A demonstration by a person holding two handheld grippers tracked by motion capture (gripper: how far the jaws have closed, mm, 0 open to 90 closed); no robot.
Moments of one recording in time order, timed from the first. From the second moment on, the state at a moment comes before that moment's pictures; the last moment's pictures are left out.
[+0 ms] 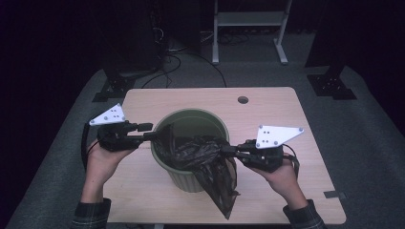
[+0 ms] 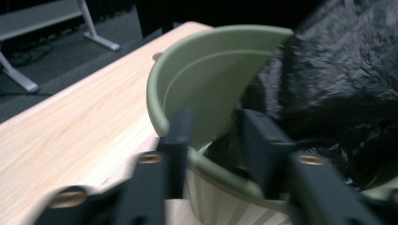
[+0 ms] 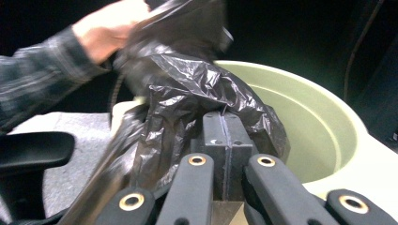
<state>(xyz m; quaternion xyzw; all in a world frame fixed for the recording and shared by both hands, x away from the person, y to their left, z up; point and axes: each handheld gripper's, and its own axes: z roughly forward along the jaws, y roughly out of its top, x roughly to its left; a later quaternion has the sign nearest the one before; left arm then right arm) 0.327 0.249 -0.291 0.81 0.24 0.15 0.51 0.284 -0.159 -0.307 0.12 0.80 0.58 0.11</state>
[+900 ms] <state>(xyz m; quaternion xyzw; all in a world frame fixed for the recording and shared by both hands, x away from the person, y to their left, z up) 0.318 0.158 -0.248 0.83 0.11 0.14 0.52 0.323 -0.133 -0.293 0.13 0.80 0.58 0.12</state>
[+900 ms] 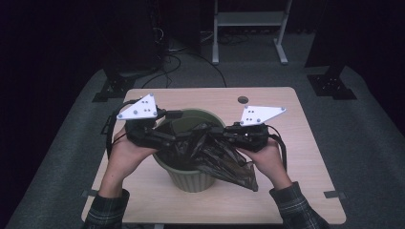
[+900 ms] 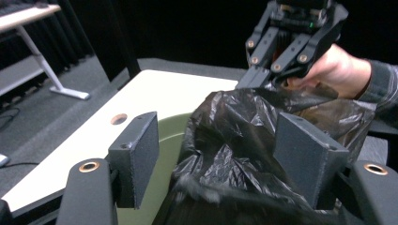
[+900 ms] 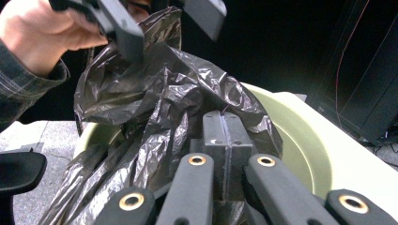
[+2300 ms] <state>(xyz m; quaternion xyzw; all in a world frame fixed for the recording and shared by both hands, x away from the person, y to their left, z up) 0.340 0.148 -0.269 0.86 0.12 0.09 0.49 0.314 -0.135 -0.289 0.11 0.79 0.59 0.09</state>
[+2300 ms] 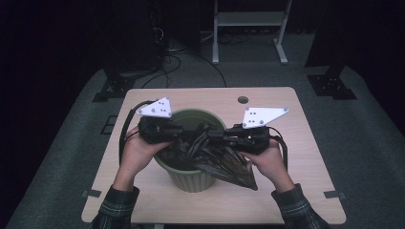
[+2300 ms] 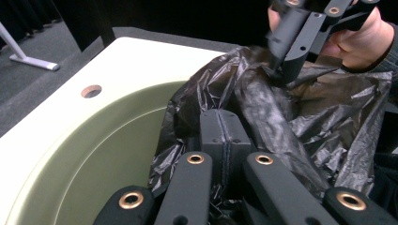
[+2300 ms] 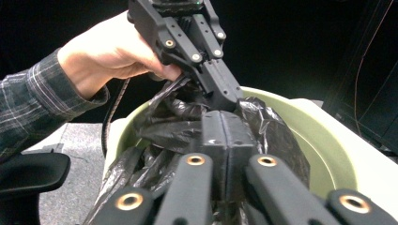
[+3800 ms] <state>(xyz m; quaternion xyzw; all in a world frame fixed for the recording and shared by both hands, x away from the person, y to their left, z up) 0.366 0.263 -0.282 0.81 0.29 0.16 0.49 0.254 -0.179 -0.380 0.13 0.86 0.49 0.00</state>
